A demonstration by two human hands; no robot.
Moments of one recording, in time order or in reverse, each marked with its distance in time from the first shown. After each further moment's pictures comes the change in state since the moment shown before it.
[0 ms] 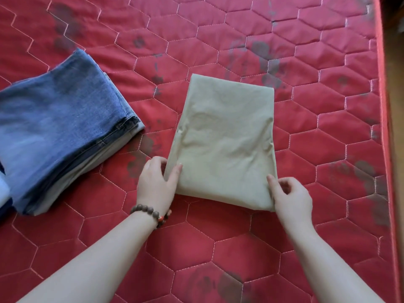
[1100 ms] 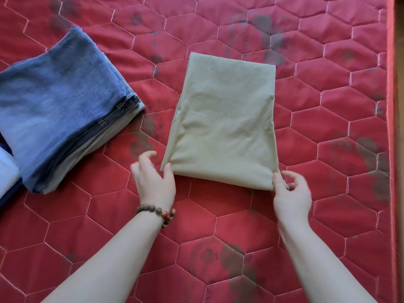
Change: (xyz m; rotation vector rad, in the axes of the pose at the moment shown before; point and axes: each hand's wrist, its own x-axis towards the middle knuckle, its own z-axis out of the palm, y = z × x) left_hand -0.039 -0.012 0.001 -0.088 0.152 -0.180; right_hand -0.036 0.031 0.012 0.252 0.118 0.180
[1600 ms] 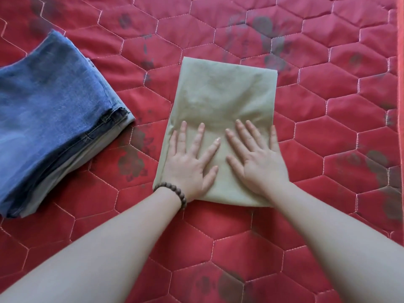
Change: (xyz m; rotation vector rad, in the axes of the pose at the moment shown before) left_hand 0.051 0.026 0.078 0.753 -0.214 0.991; right_hand 0.089 -0.046 0.072 -1.115 -0.301 -1.098
